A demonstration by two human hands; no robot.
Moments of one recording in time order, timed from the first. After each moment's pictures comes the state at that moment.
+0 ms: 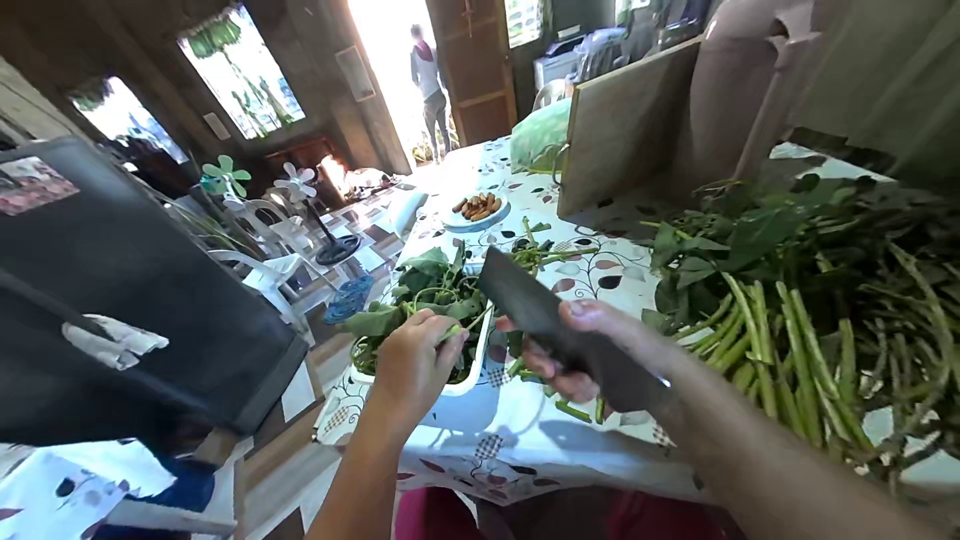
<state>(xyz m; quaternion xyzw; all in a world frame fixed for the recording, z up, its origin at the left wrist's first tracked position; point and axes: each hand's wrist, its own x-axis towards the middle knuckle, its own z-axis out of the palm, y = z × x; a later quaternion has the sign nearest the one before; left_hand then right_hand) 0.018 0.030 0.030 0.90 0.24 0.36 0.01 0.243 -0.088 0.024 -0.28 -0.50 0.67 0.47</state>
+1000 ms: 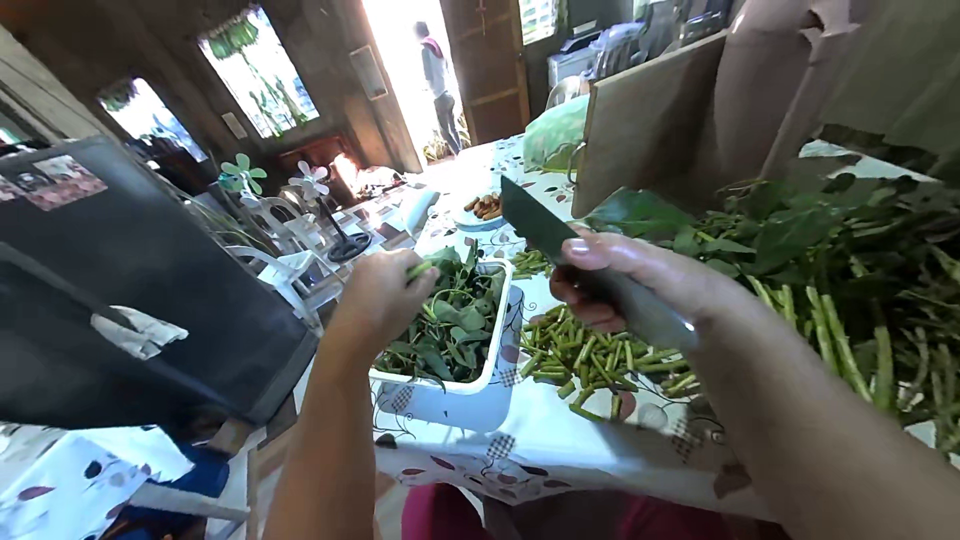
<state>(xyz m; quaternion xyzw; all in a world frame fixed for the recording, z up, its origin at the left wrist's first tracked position) 0.014 0.051 0.126 0.91 0.33 0.23 0.00 0.253 -0.083 0.085 -0.43 -0.56 0.48 0.51</state>
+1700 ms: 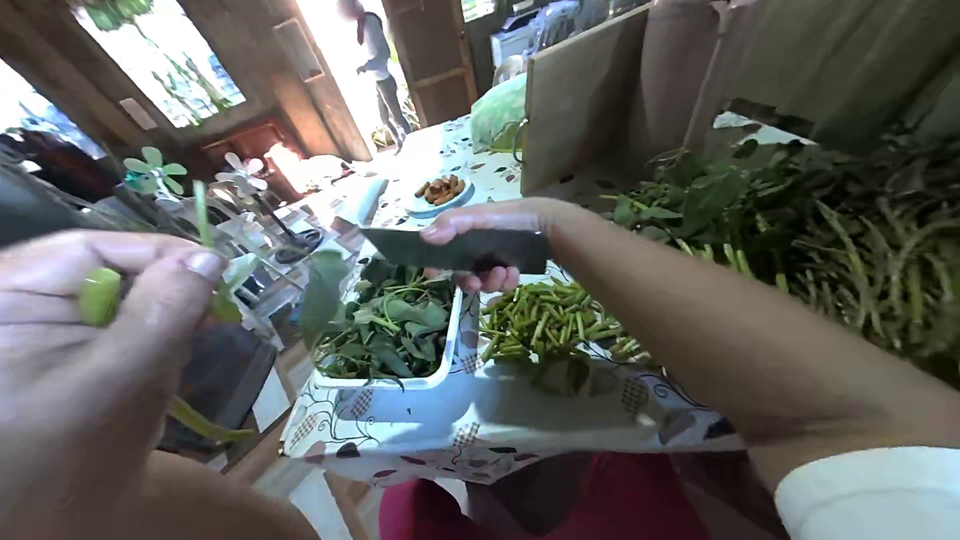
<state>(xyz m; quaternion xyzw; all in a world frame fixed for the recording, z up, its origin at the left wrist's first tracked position) -0.066 0.030 0.149 0.85 0.22 0.47 0.10 0.262 0.002 0.101 -0.38 -0.61 0.63 0.28</state>
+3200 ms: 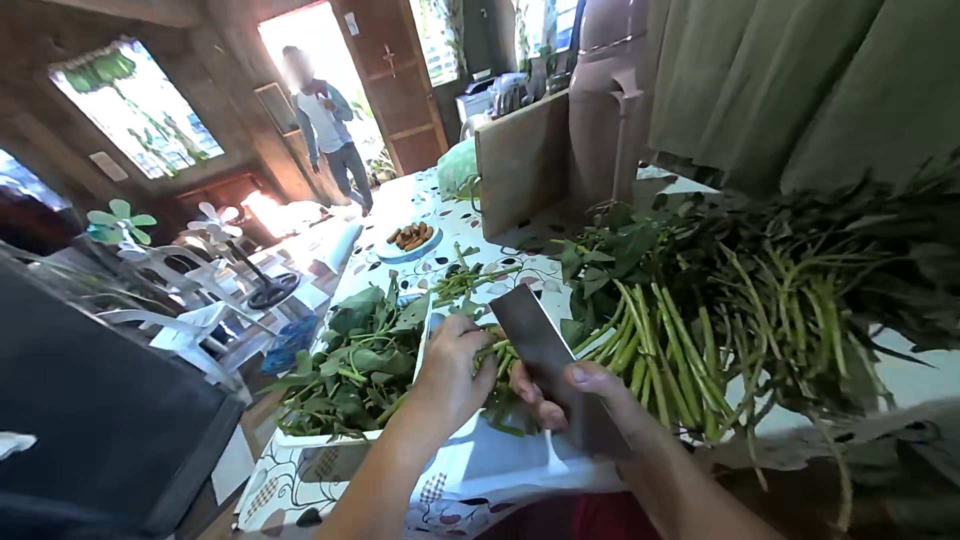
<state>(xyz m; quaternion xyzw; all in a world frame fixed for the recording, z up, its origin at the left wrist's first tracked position) 0.113 -0.002 0.026 0.95 0.14 0.26 0.12 0.256 -0.137 -0.041 -0.21 -0.44 0.55 0.68</state>
